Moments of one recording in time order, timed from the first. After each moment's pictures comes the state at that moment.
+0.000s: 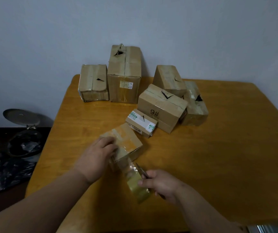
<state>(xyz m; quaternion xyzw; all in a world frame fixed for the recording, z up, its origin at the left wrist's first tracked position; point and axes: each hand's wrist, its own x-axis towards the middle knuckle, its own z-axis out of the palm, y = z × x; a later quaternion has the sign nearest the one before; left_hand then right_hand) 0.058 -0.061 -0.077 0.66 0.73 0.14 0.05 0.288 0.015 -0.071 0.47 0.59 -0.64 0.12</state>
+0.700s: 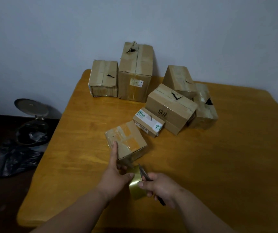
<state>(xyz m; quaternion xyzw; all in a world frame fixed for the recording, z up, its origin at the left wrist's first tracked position) 0.125 -0.087 -0.104 0.29 0.72 0.46 0.44 0.280 0.006 -0.081 0.49 0.58 -0.64 0.13</state>
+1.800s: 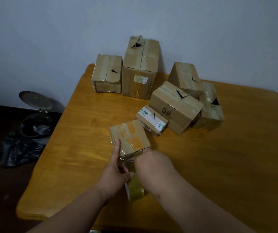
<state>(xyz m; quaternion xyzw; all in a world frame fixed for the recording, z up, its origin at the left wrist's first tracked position) 0.126 -0.083 -0.111 0.28 0.69 0.48 0.46 0.219 0.006 0.001 0.32 0.90 -0.10 0.28</state>
